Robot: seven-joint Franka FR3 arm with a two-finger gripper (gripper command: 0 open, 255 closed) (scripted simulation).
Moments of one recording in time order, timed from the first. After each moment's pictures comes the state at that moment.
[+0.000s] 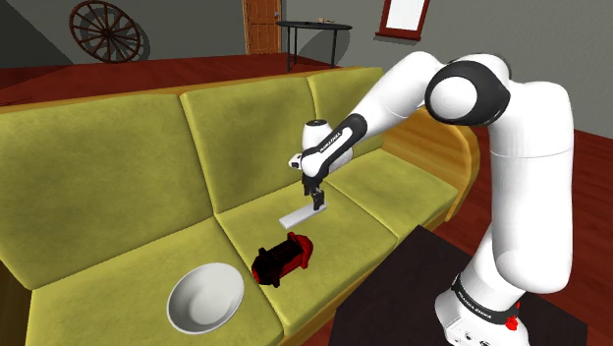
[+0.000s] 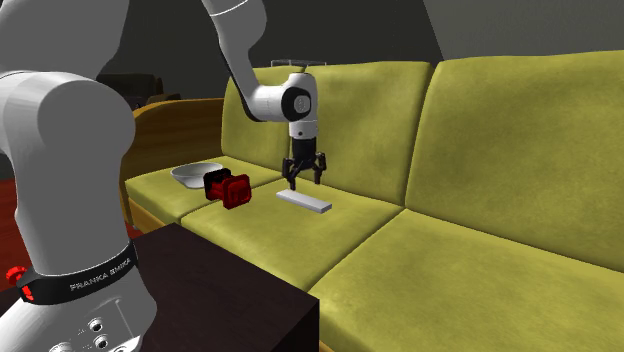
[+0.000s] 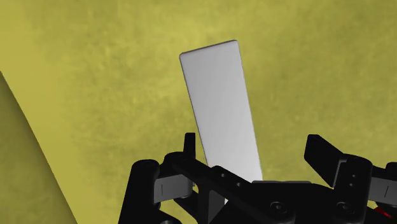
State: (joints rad) arm 0.17 0.43 -0.10 -2.10 0.03 2.53 -1.18
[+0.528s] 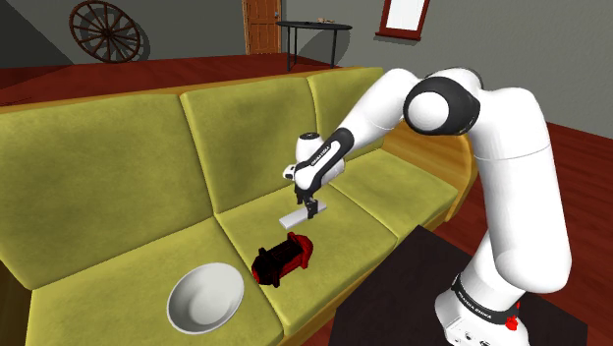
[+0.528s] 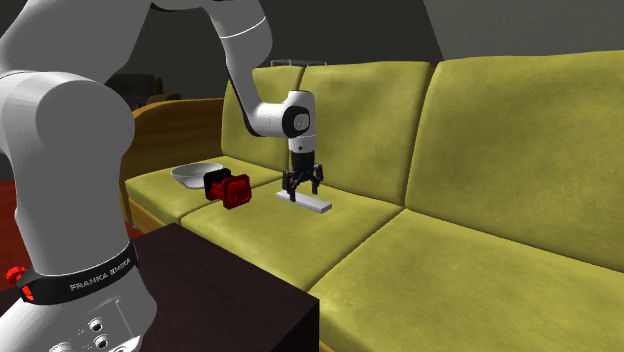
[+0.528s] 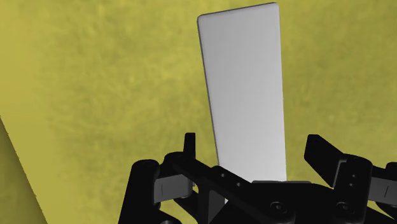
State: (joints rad) arm 0.16 0.57 -0.07 -2.03 0.05 2.60 -1.24
